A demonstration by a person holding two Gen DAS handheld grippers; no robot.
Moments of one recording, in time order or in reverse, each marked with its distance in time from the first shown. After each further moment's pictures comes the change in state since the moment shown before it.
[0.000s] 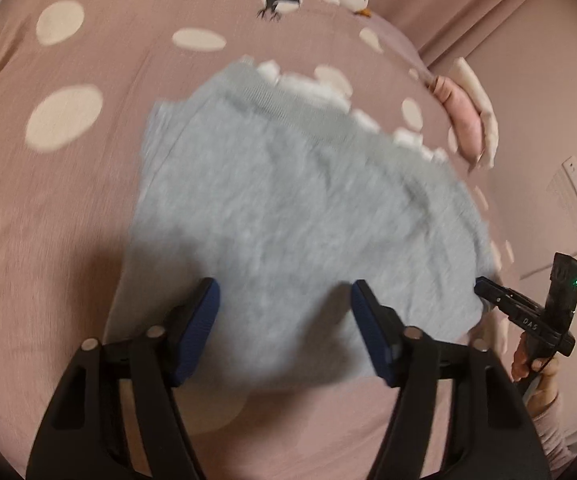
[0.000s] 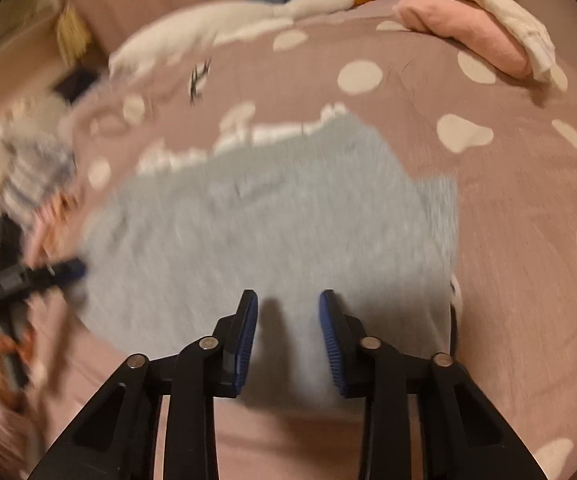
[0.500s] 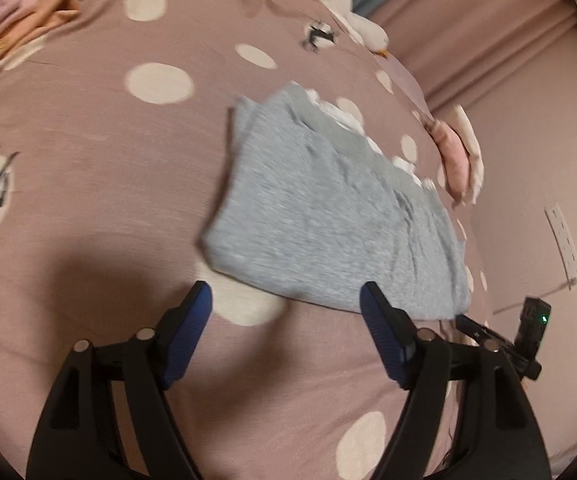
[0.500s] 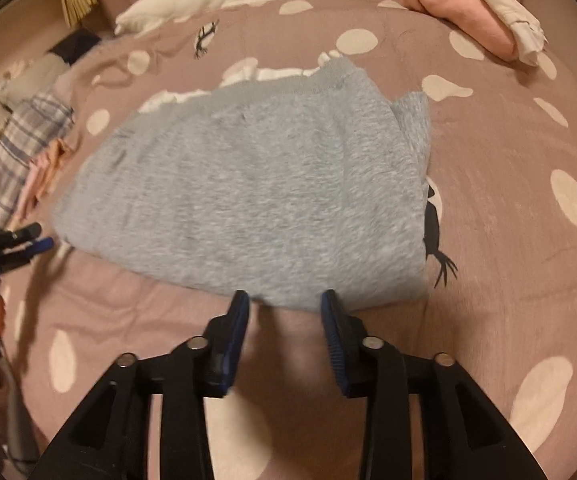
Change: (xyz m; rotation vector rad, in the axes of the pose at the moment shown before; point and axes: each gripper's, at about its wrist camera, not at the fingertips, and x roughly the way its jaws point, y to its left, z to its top) left arm -0.071 0.031 -0.044 -0.163 -0.102 -0.037; right arm -0.031 -0.005 -0.044 0.003 0.036 0.035
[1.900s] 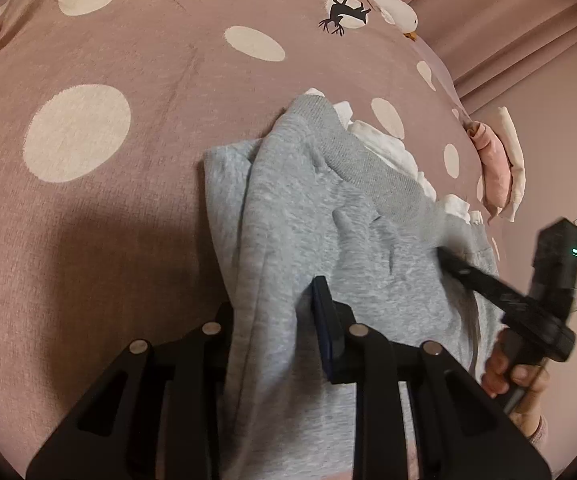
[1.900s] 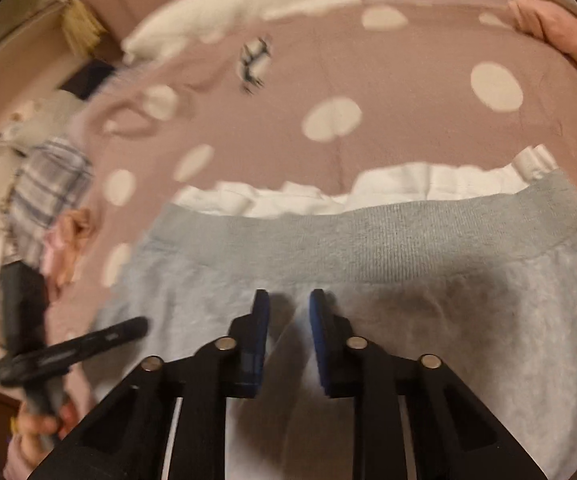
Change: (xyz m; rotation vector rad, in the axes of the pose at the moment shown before) left arm 0.093 0.000 0.081 0.009 0.102 0.053; right arm 0.126 0.100 0.137 0.042 0.009 0.093
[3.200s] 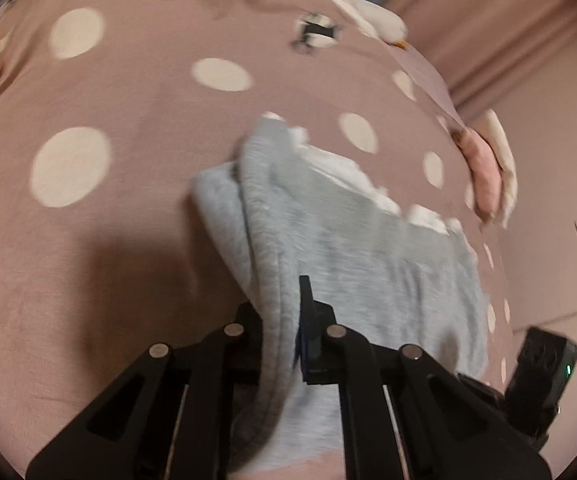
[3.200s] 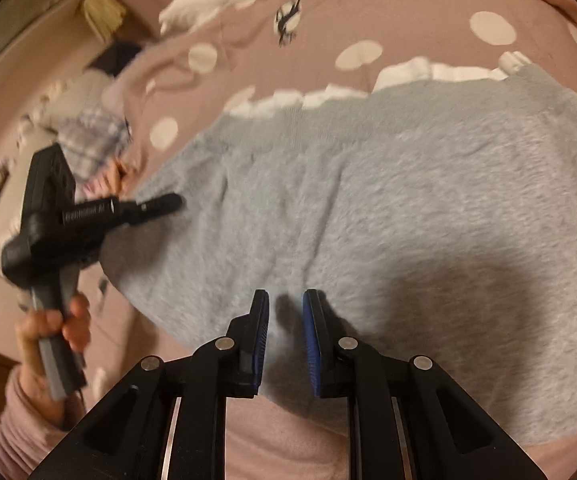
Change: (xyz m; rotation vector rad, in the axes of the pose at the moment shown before) left arm -0.021 -0.060 0.002 0.034 -0.051 0.024; right arm -0.065 -0.004 -0.083 0.015 0.031 0.221
